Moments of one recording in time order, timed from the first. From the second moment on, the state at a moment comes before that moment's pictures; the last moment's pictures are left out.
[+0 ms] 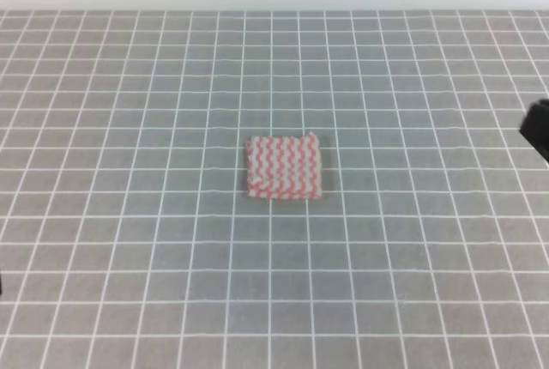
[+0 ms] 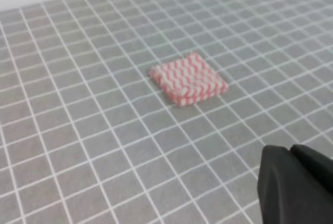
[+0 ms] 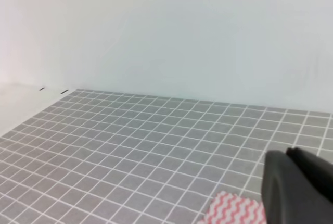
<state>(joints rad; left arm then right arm) -0.59 0.39 -0.66 0.03 0.75 -0.02 0.58 0.71 -0.62 0.69 0.06 -0.47</state>
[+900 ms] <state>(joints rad) -0.59 0.32 -0.44 0.00 0.73 -0.02 0.58 0.65 -0.56 0.70 0.06 -0.47</state>
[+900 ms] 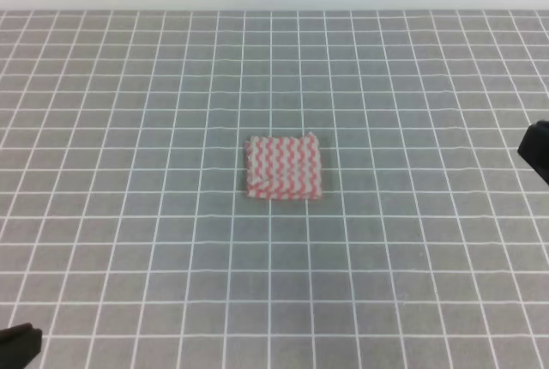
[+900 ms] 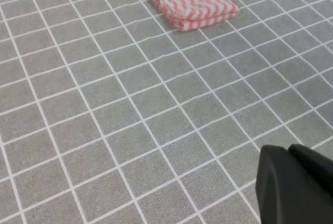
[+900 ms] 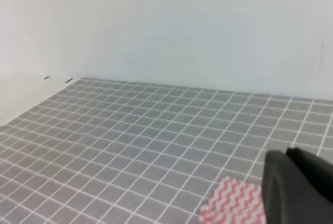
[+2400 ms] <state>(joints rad) -0.59 0.31 -0.44 0.01 0.73 -0.02 -0.01 -0.02 -0.01 0.49 0.19 -0.56</state>
